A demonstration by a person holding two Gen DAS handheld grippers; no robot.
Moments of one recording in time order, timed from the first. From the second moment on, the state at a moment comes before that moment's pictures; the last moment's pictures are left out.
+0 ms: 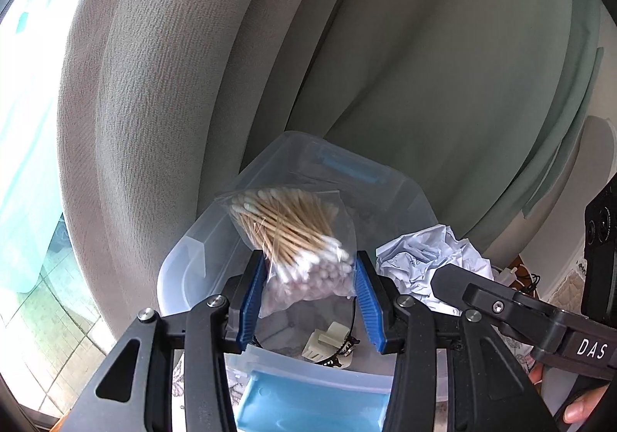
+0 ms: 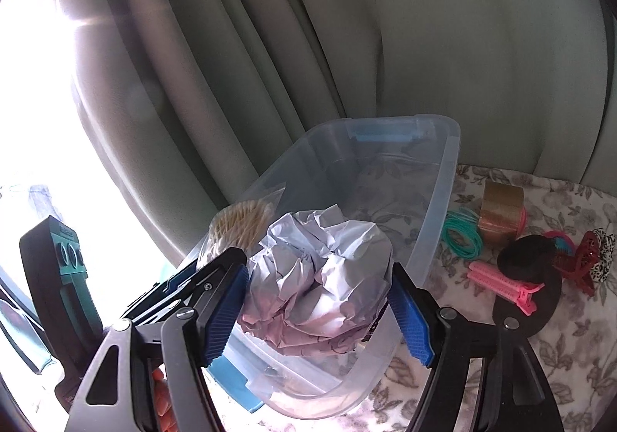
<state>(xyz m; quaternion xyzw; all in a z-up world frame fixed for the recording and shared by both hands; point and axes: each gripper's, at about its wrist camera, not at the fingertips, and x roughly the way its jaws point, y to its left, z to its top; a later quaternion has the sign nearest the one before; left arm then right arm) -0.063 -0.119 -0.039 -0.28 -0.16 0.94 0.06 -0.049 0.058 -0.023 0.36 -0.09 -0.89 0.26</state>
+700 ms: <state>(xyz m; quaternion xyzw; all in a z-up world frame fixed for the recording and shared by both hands) -0.072 -0.109 -0.037 -0.30 -0.16 0.94 0.06 -0.056 0.046 -0.026 0.35 -0.10 -0.89 0.26</state>
